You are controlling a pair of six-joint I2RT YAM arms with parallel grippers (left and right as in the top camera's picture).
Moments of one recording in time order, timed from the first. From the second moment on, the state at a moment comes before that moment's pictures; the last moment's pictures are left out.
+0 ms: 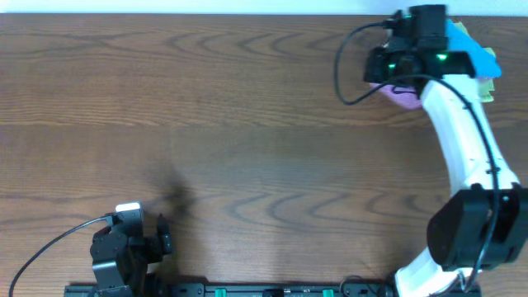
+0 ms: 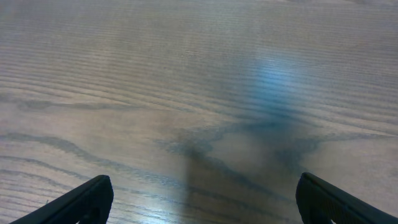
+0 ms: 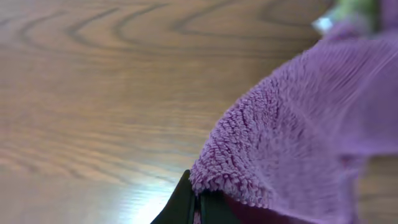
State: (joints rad) left arm 0.14 0.01 0.32 -1.01 -0.04 0.04; right arm 0.08 1.82 1.62 -0.76 -0.15 0.16
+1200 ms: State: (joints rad) left arm 0.14 0.01 0.32 -1.01 -0.04 0.04; right arm 0.81 2.14 1.61 -0.64 -0.10 0.15
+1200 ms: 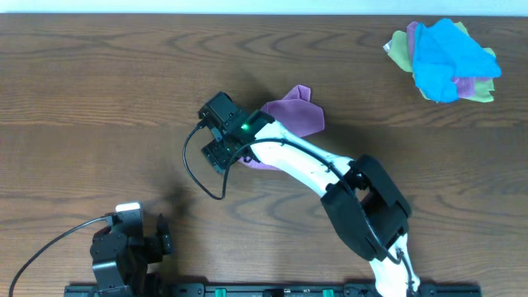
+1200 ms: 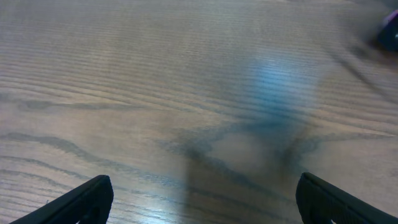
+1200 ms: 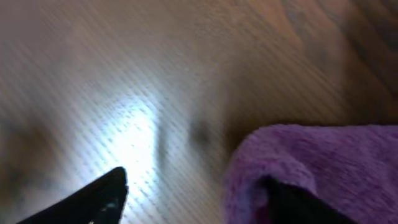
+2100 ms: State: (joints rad) left arm 0.14 0.01 0.32 -1.01 -0.04 0.04; right arm 0.59 1.80 1.60 -0.87 -0.31 0.45
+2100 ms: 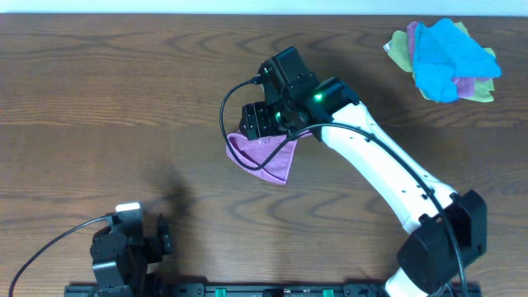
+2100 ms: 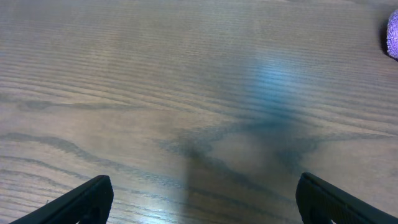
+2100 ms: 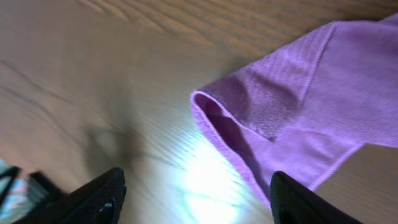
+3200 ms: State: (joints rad) left arm 0.14 0.01 0.32 -1.01 -0.04 0.04; right arm 0.48 1.92 1.17 -0.25 -0.51 0.84
